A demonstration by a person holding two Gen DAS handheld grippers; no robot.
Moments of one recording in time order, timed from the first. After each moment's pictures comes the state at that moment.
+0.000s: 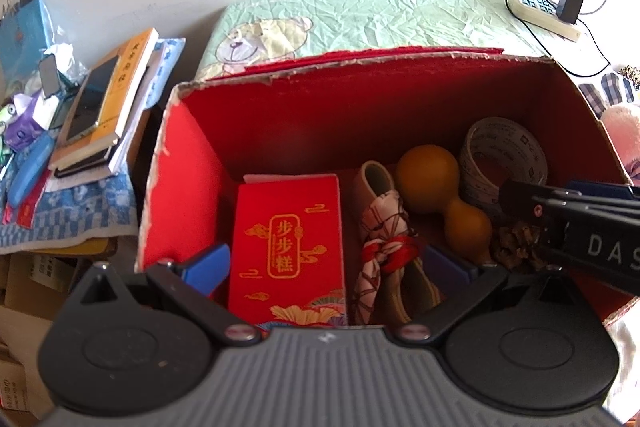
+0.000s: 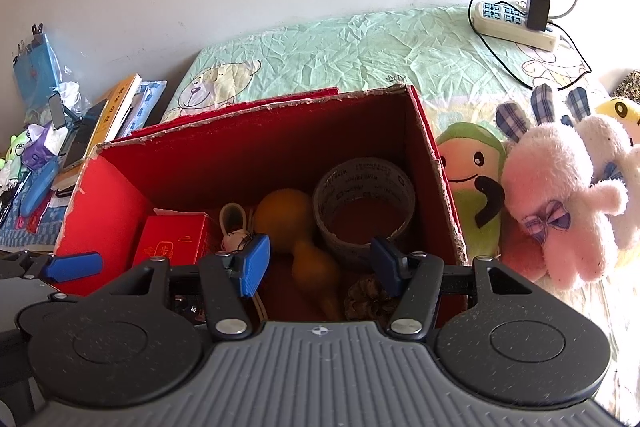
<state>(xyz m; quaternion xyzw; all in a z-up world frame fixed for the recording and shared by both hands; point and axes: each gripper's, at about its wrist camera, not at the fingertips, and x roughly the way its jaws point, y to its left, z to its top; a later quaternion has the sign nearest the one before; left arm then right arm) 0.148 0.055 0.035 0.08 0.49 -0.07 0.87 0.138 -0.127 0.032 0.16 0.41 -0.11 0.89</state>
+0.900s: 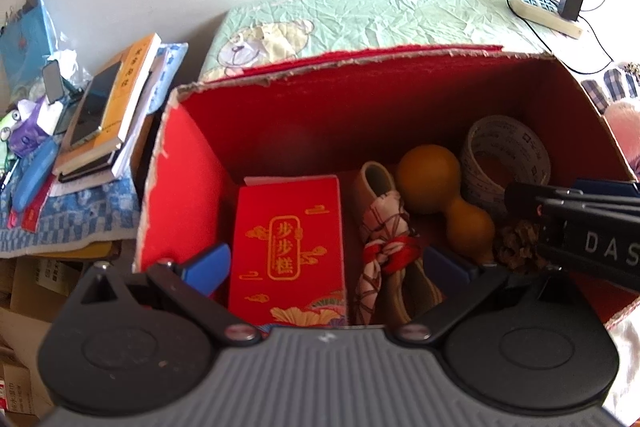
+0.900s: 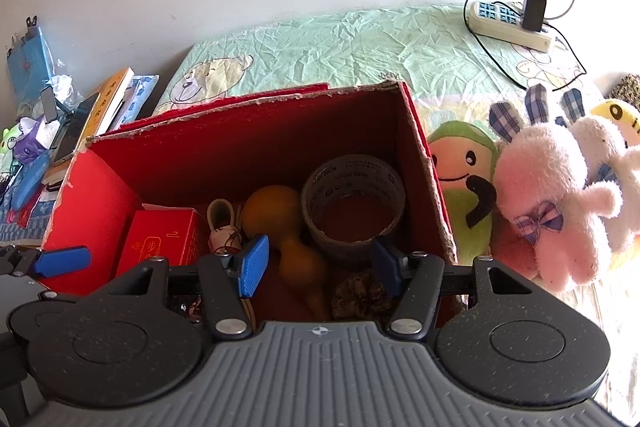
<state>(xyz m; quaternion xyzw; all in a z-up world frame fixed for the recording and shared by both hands) 0.144 0.052 0.033 0.09 0.48 -0.06 0.87 0.141 -0.127 0.029 0.14 0.42 -0.11 0.89</state>
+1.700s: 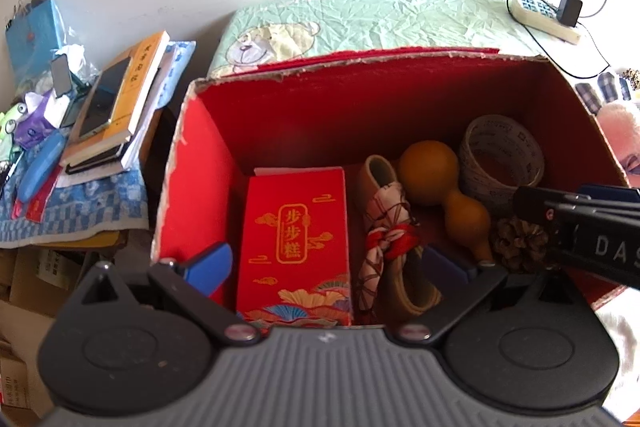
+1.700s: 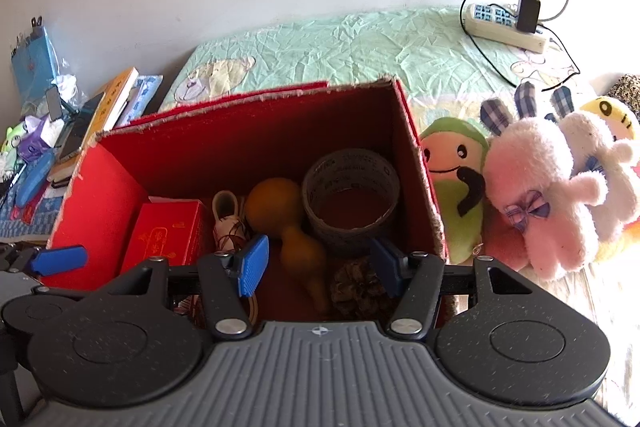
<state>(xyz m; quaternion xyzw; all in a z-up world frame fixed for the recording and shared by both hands) 0.129 0.059 0.041 0.09 0.47 -0.06 0.88 0.123 -0.126 0.041 0.14 0.41 -0.11 0.89</state>
